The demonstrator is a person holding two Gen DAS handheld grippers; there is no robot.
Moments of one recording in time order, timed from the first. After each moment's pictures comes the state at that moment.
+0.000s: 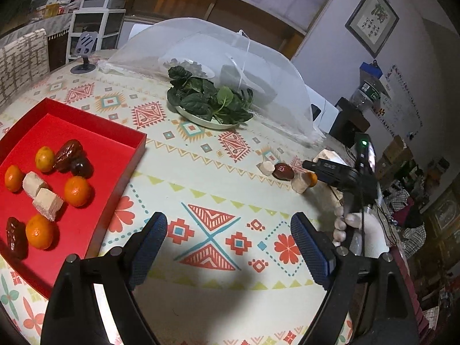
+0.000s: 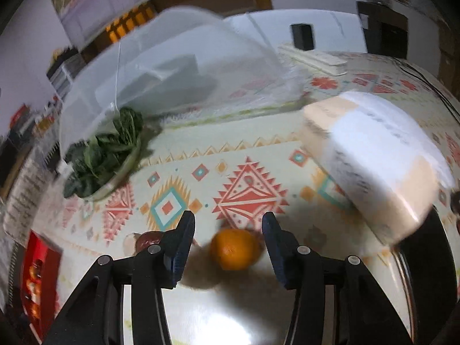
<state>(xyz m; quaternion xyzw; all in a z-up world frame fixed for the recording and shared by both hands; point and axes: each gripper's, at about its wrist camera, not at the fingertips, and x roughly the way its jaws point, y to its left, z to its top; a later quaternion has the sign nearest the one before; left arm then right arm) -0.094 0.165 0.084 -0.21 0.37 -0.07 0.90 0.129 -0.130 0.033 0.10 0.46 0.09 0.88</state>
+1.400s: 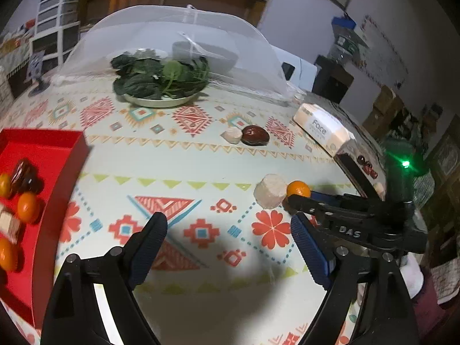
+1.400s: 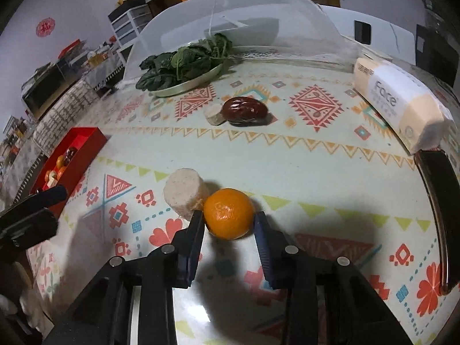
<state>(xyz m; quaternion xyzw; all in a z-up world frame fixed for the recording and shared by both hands) -0.068 0.087 0.059 -0.10 0.41 -0.12 0.90 -0.007 -0.107 0.024 0.03 0.46 0.23 0.86</state>
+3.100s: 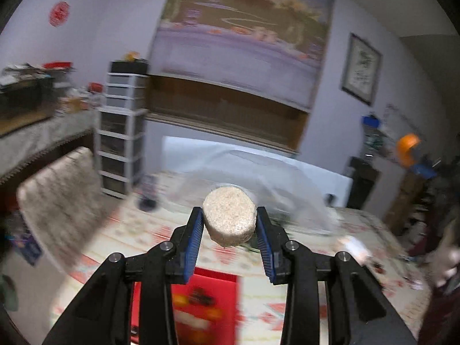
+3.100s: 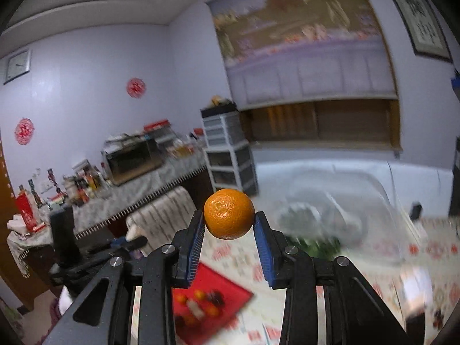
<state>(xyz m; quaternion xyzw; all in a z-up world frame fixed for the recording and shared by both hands) -0.147 0.339 0.296 -0.12 0.20 0.02 0.97 -0.085 0.038 0.387 0.05 0.19 0.37 0.91</state>
